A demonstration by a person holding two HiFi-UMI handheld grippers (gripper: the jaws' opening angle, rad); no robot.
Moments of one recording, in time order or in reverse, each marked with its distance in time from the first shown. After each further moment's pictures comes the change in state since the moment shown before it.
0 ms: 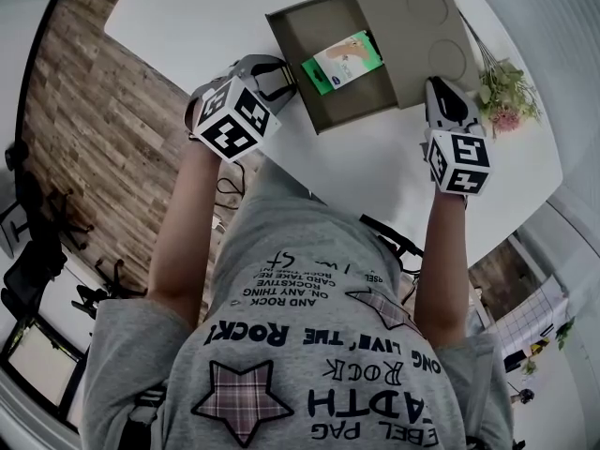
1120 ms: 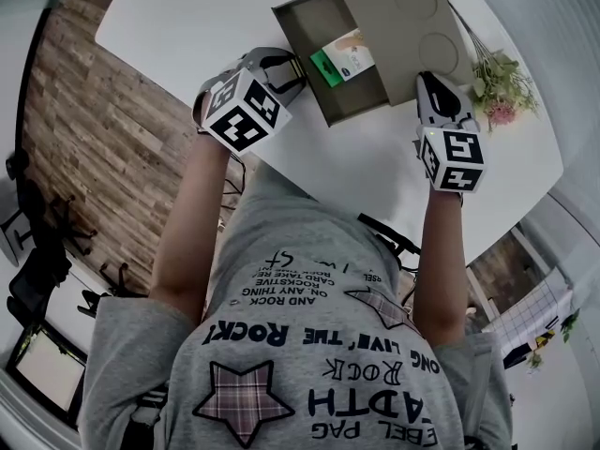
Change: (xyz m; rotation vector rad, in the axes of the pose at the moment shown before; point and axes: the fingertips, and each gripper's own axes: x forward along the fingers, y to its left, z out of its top) left arm 0.021 0.002 0.032 -0.007 -0.028 -0.013; right arm 0.001 0.001 0.001 0.004 -0.004 0.009
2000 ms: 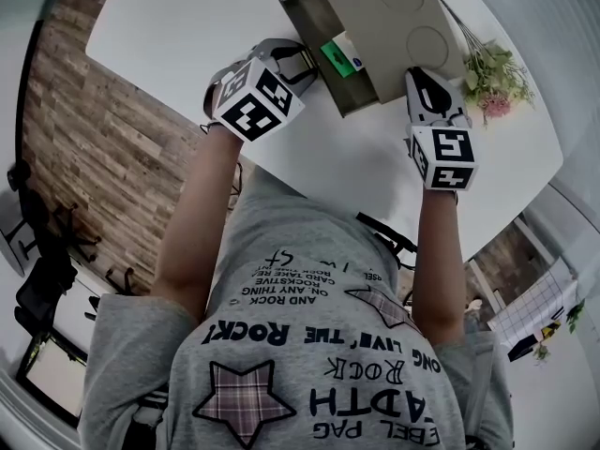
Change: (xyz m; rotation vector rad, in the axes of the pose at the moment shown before) left arm 0.030 0.002 0.031 -0.011 -0.032 -0.026; right arm 0.004 0.003 -0.003 -0.010 -0.003 0.003
